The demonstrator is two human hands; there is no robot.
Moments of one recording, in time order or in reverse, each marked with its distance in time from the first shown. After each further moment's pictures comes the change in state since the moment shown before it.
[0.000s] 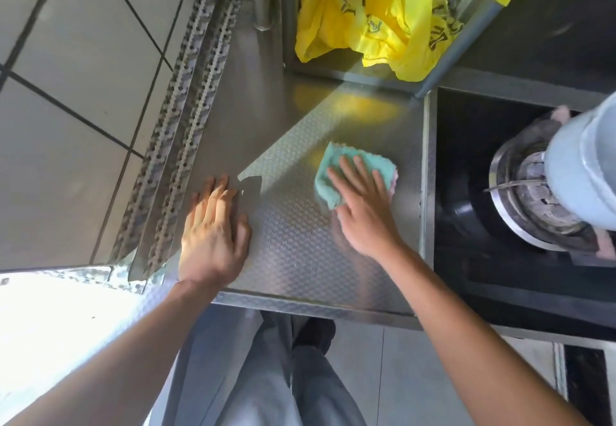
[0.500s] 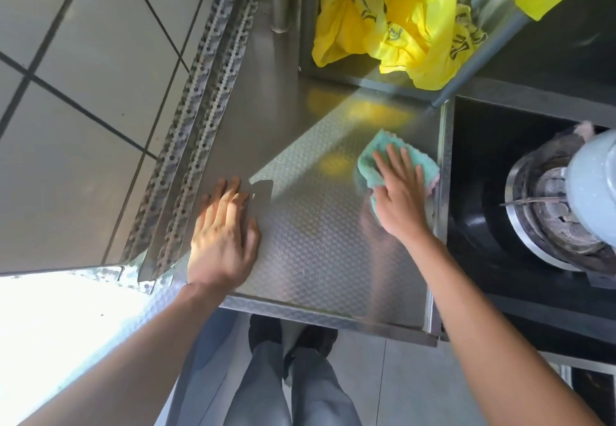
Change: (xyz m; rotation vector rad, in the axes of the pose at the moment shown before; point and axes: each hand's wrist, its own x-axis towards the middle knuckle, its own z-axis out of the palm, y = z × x) left_hand 0.001 0.004 -0.006 -0.013 -0.036 -0.017; right_hand 0.032 0.032 -0.019 0.037 0.030 0.232
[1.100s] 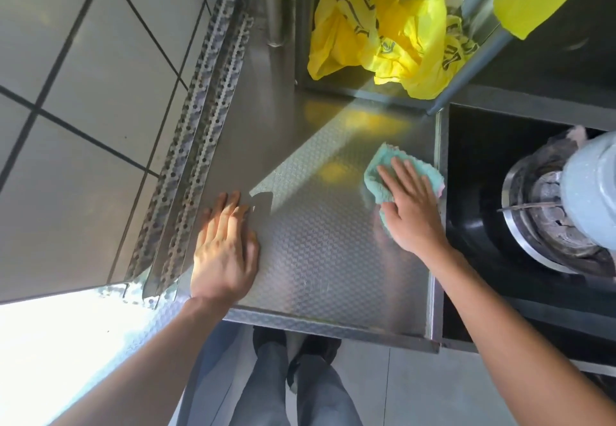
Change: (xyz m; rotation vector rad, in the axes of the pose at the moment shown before) left_hand -0.001 0.005 -0.007 -0.025 -0.025 -0.011; right_hand -0.011 0.023 -0.014 -0.111 -0.039 -0.074
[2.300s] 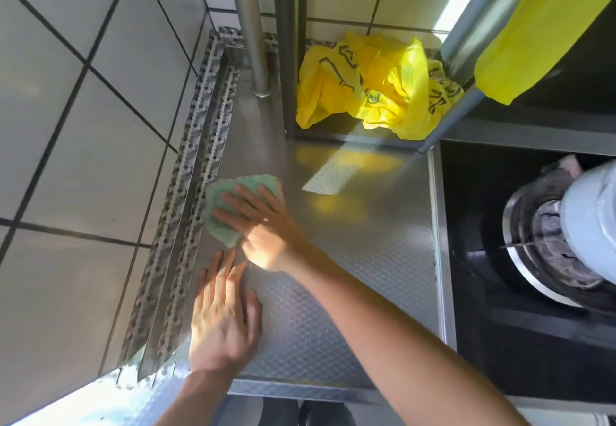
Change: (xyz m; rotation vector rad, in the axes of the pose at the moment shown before) left_hand 0.000 -0.009 0.014 0.042 0.035 -0.020; right_hand 0.101 -0.185 0.057 0.089 0.001 -0.584
